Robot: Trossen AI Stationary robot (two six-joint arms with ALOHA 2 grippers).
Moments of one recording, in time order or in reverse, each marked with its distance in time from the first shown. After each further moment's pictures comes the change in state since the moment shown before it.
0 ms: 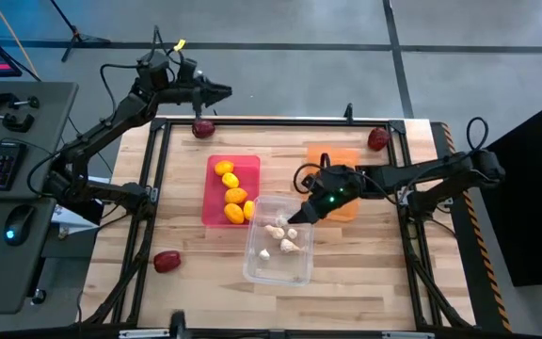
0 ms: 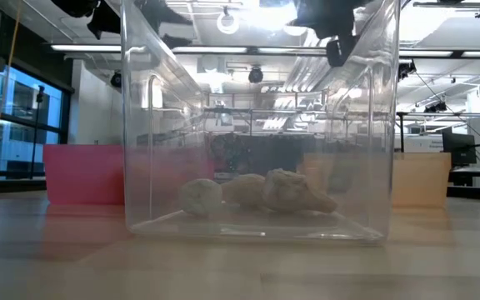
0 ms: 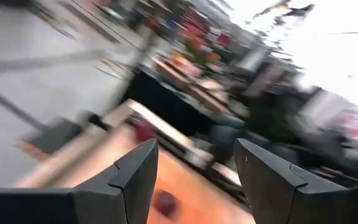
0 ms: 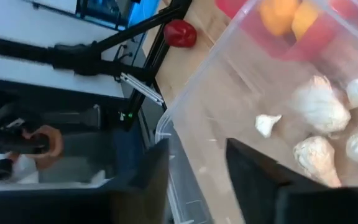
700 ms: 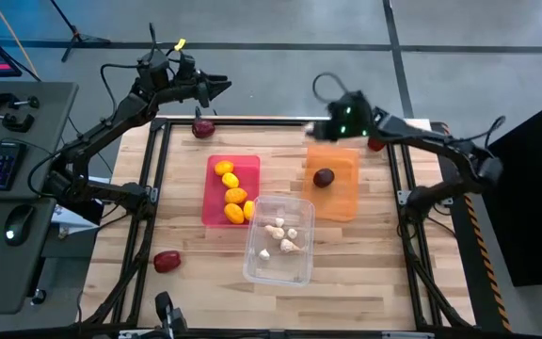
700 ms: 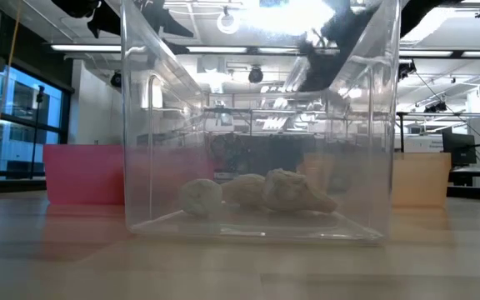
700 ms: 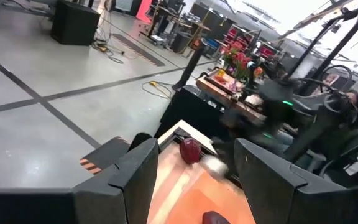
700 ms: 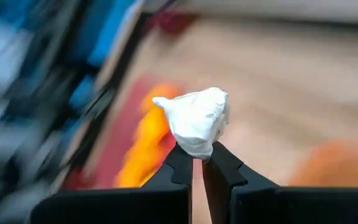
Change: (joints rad) left arm 0.011 0.003 0.000 0.000 -0.208 0.103; right arm -0.733 0.019 0.000 -0.096 -0.042 -0.411
